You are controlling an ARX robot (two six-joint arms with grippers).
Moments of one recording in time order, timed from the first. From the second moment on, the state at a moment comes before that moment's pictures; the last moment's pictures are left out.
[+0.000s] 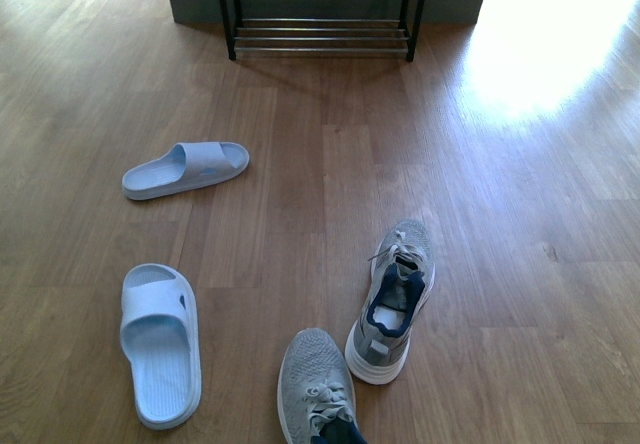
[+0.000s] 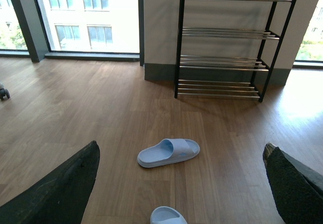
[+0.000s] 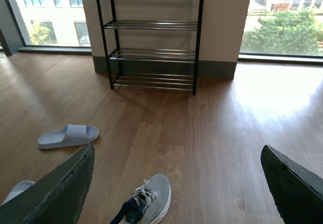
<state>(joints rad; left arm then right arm) 0.00 0.02 0.01 0.00 0.00 0.00 0.00 0.00 0.02 0.00 0.00 0.00</state>
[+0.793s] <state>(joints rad) 0.00 0.02 0.01 0.00 0.00 0.00 -0.03 2.05 0.60 0.58 0.08 0.06</state>
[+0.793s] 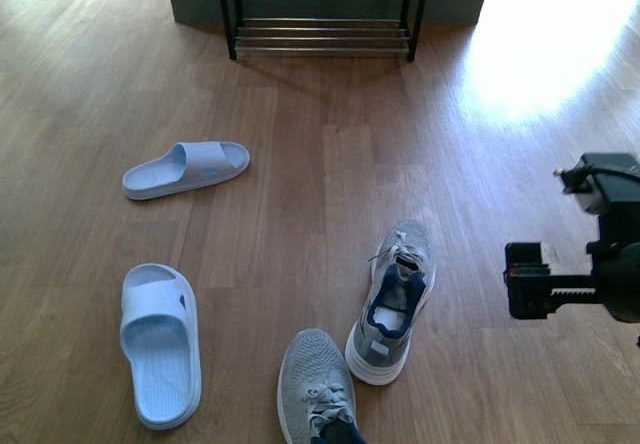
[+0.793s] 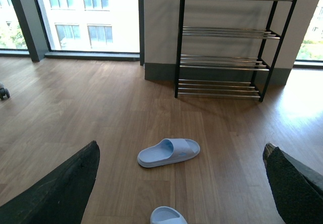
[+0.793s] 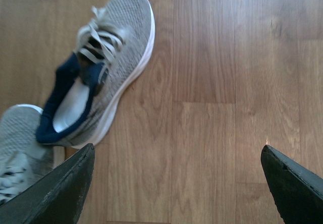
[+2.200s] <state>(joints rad) 0.00 0.02 0.01 0.00 0.00 0.00 0.03 2.65 1.16 0.39 -0.13 0.36</state>
